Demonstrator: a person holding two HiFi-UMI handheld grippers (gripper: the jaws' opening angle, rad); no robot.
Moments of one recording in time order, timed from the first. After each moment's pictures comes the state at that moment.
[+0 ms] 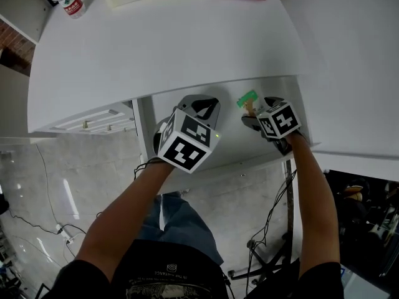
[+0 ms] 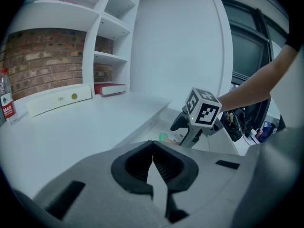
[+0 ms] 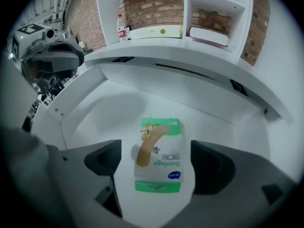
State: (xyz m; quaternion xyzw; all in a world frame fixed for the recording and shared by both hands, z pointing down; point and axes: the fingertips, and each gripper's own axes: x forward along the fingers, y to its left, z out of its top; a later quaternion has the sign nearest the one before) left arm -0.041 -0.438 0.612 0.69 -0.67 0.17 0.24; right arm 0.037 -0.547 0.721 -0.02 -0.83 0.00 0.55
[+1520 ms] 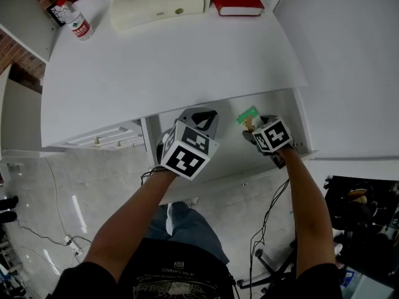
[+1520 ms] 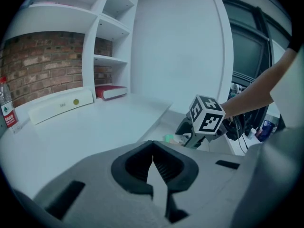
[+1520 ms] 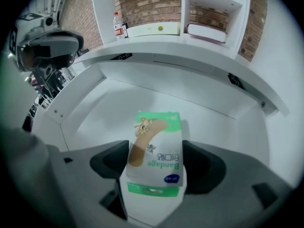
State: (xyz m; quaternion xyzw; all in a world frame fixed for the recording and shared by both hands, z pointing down) left arm -0.052 -0.435 0.593 0.68 -0.66 0.18 0.24; right arm 0.047 -0.539 0.723 0.01 -0.82 0.01 0.57
